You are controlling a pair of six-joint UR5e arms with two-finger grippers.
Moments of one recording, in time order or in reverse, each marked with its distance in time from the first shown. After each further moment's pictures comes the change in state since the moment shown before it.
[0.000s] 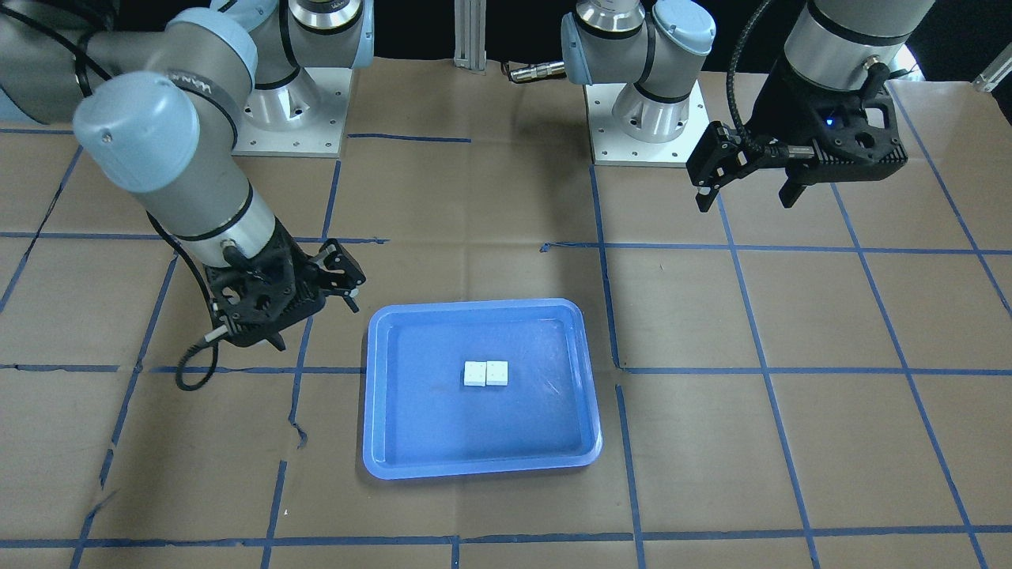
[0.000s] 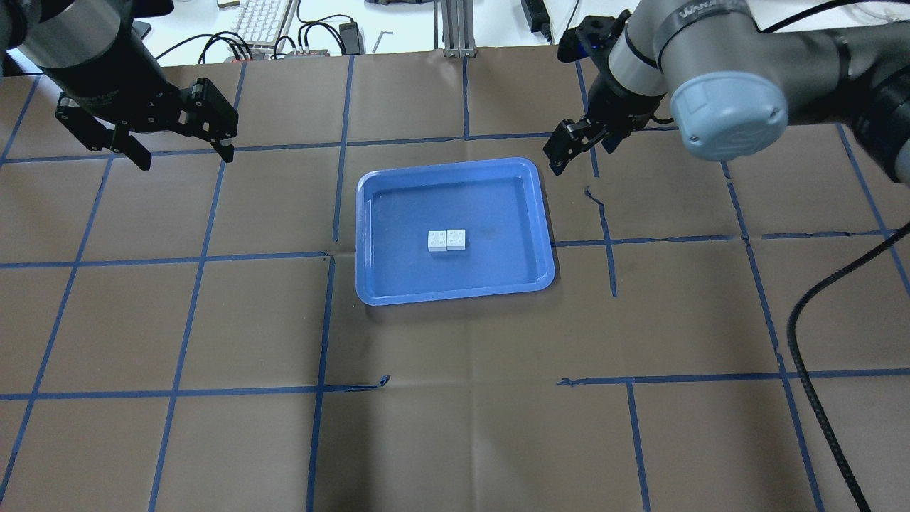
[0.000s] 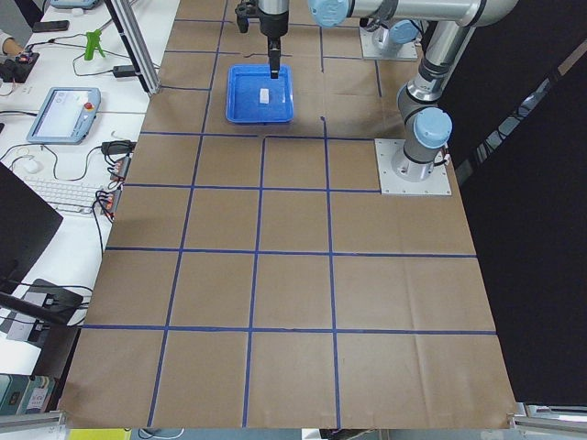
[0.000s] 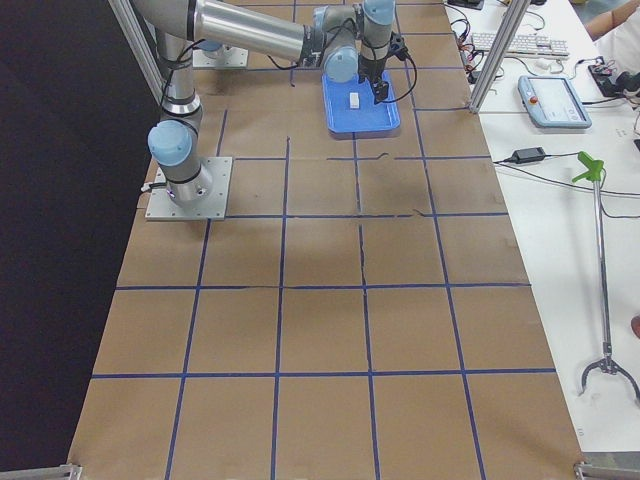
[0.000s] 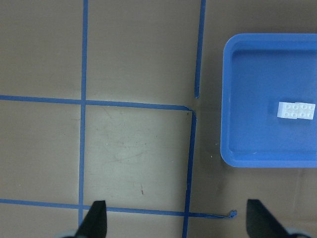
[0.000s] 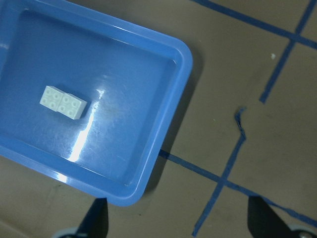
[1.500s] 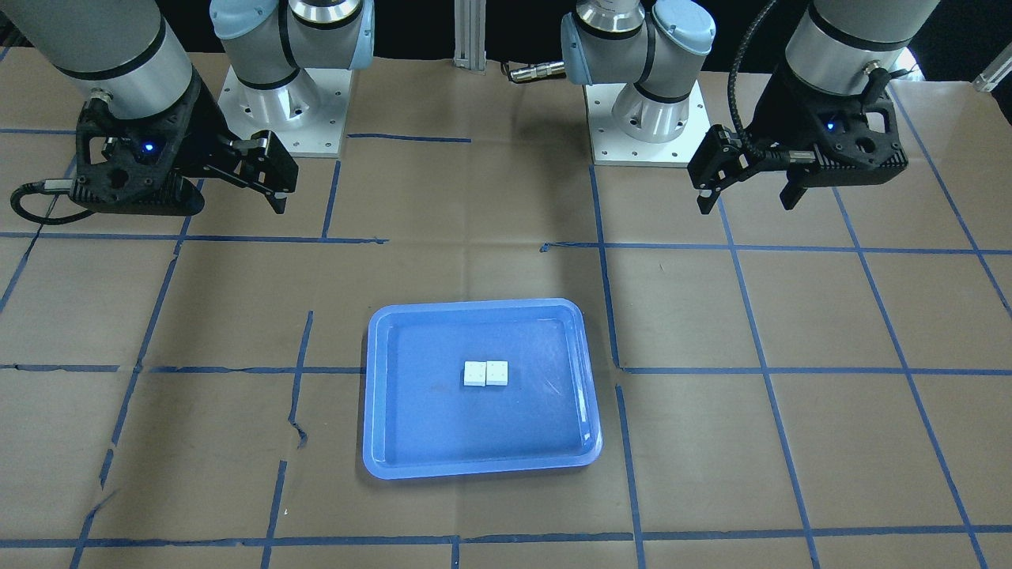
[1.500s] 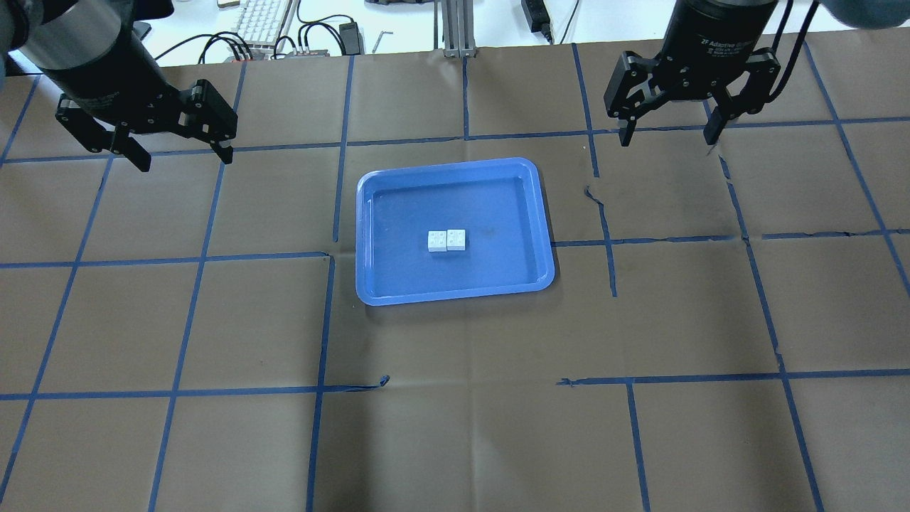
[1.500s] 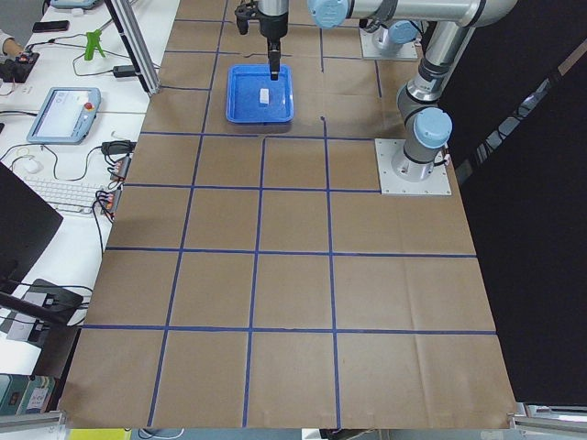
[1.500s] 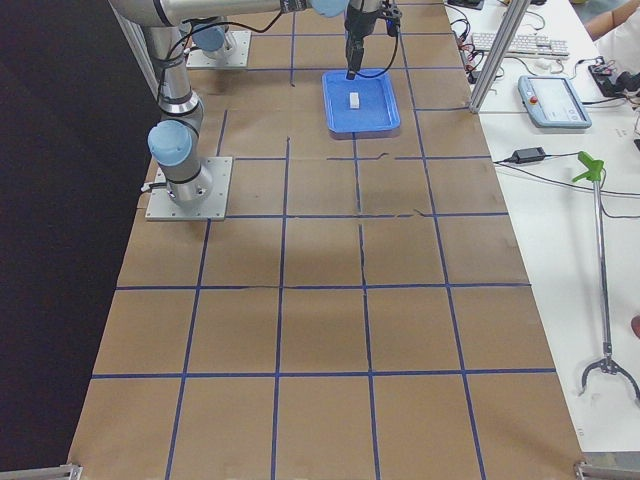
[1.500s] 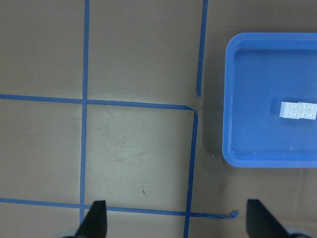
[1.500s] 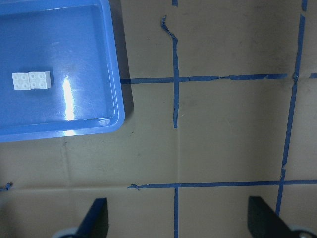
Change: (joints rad) left arm 0.005 -0.006 -0.003 0.000 0.002 0.001; right arm -0.014 -0.081 -0.229 0.476 -0.128 0.378
